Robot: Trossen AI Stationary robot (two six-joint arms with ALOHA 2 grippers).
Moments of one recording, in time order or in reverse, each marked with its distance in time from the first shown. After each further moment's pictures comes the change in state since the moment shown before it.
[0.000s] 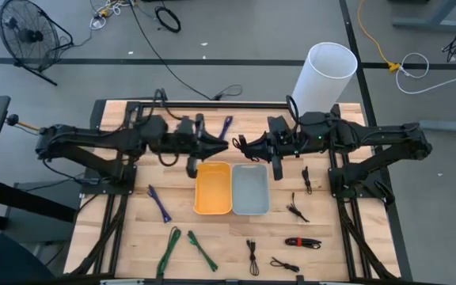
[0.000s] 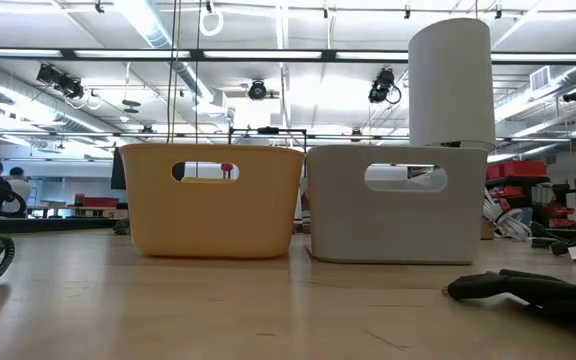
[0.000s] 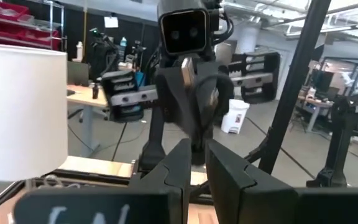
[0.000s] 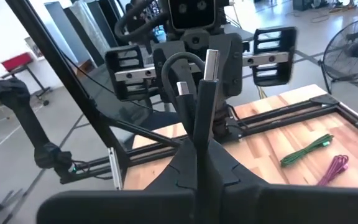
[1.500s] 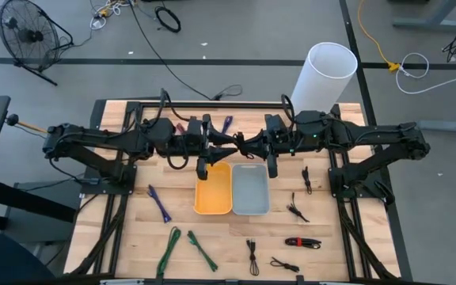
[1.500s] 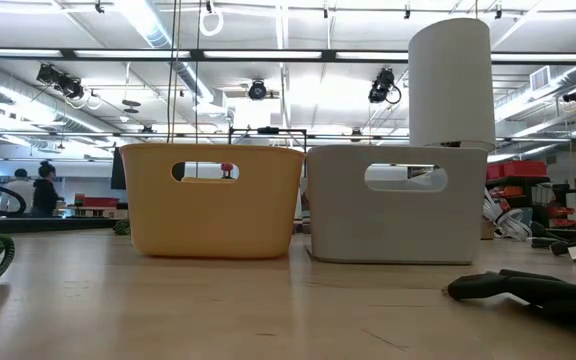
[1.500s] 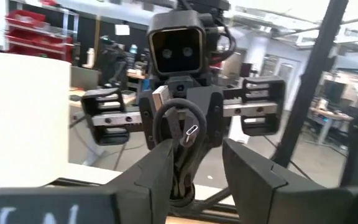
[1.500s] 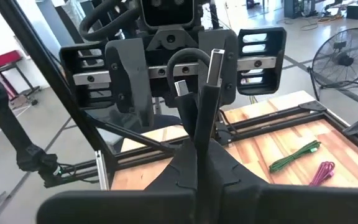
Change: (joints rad) left arm -0.020 0.073 0.078 0.022 -0.115 -0.018; right arm -0.012 0.031 0.000 0.031 0.007 -0.035
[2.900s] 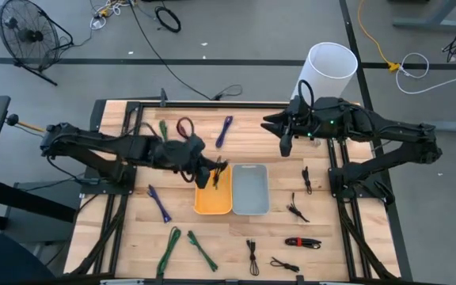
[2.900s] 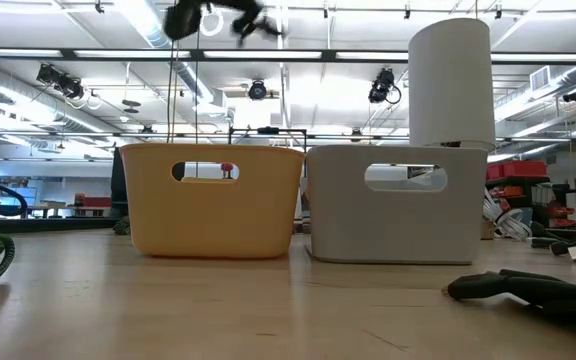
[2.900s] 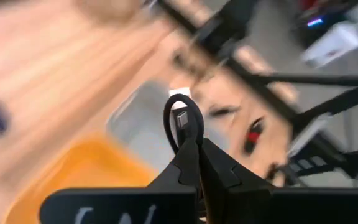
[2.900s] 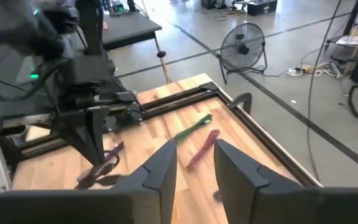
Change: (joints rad) left arm -0.125 -0.027 0.000 -0.781 -0.179 -0.610; right arm -0.129 -0.157 -0.001 -0.311 0.211 -0.088
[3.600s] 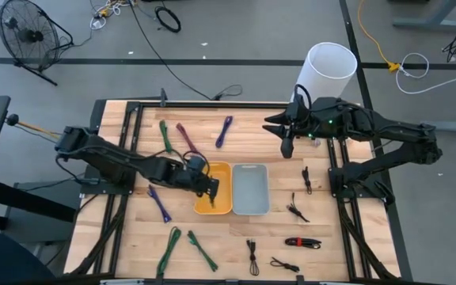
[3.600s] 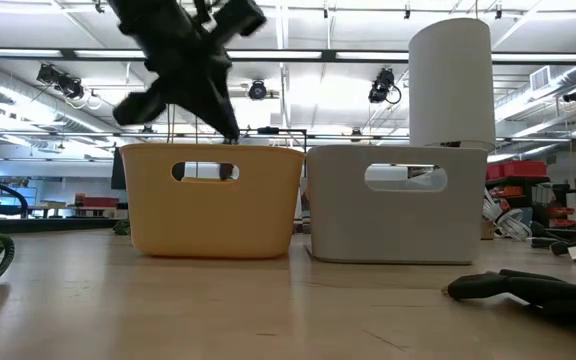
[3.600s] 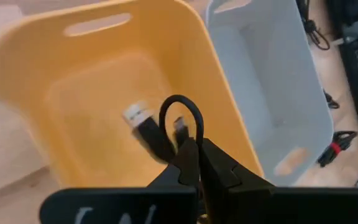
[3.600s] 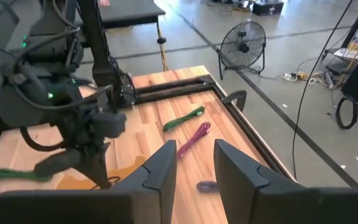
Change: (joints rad) left arm -0.059 0.200 -0.198 0.084 -0.033 -0.555; right arm -0.010 -0.002 0.001 -0.049 -0.018 -0.120
